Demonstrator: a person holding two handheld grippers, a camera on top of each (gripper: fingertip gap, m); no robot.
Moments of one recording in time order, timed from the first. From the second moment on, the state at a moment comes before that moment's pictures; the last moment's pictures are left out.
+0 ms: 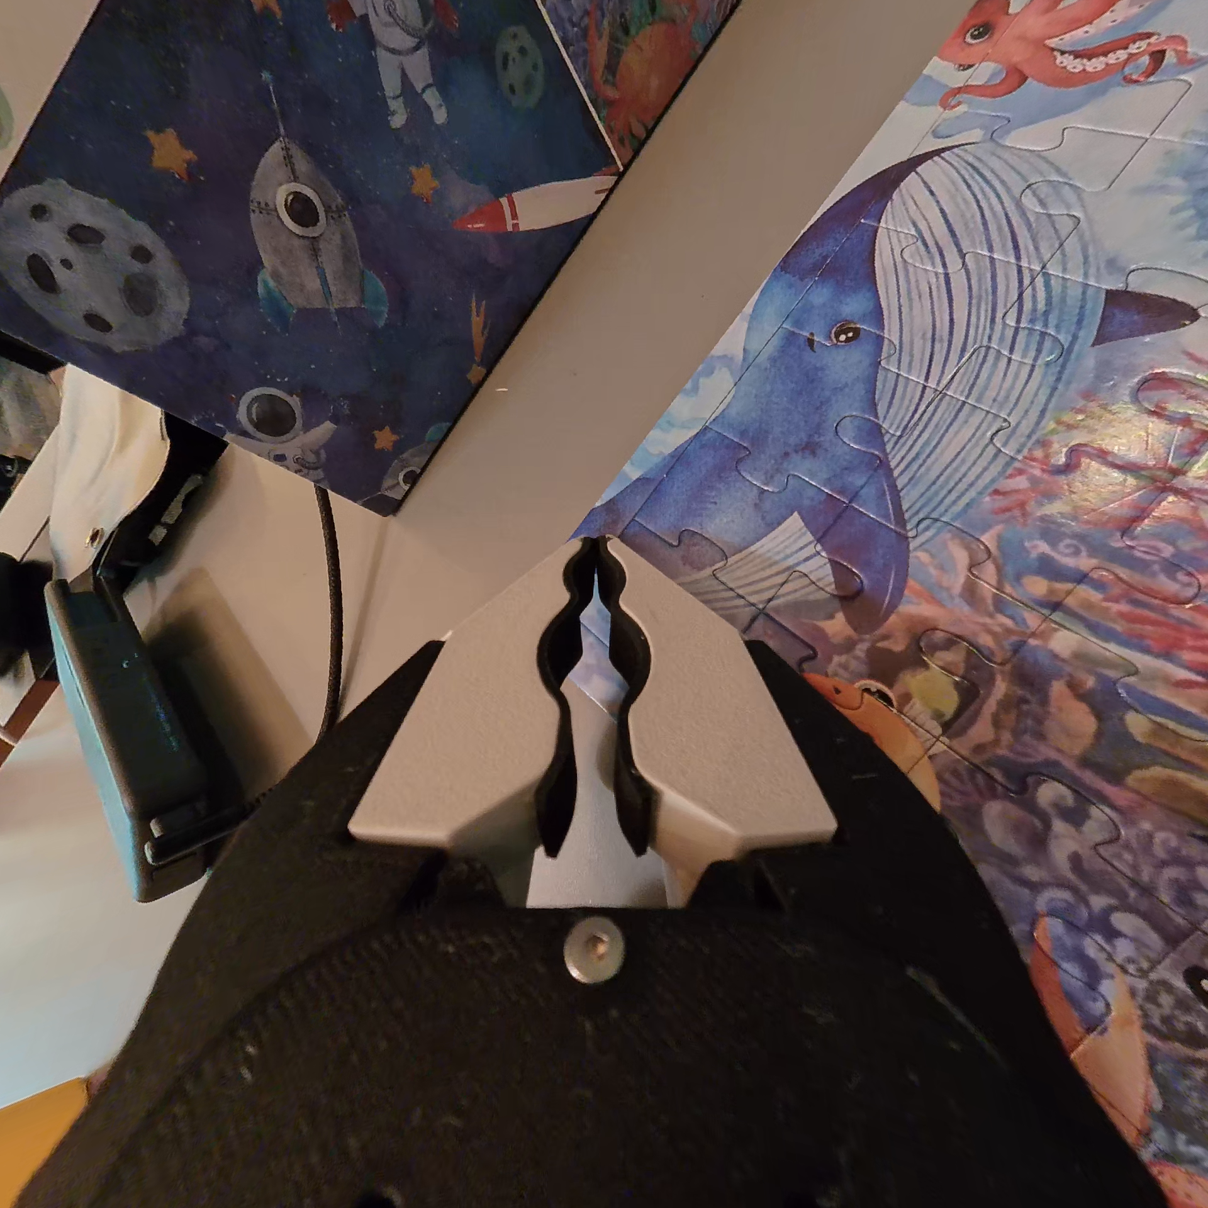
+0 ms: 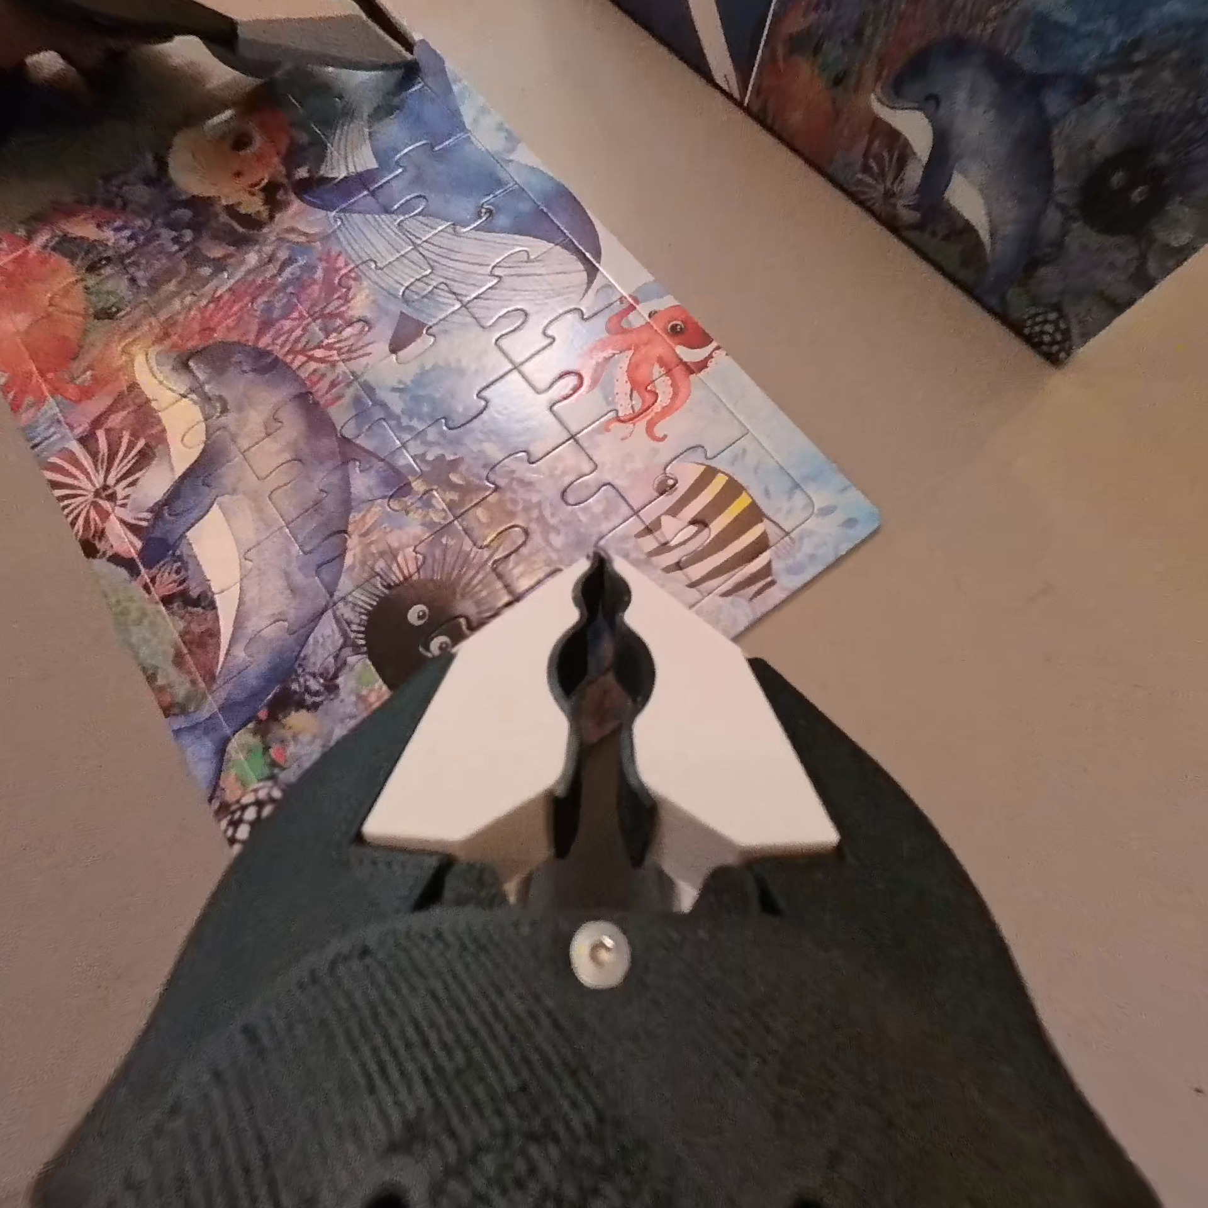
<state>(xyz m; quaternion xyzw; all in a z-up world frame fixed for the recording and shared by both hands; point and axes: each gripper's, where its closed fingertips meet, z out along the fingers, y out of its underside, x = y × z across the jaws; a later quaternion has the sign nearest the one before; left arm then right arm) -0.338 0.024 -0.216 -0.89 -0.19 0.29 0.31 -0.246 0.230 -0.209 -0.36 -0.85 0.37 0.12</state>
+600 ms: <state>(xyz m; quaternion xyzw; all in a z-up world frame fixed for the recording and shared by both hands) -0.338 0.024 -0.216 -0.89 -0.19 0.29 0.30 -0.229 0.211 -0.207 -0.28 -0.87 0.40 0.10</state>
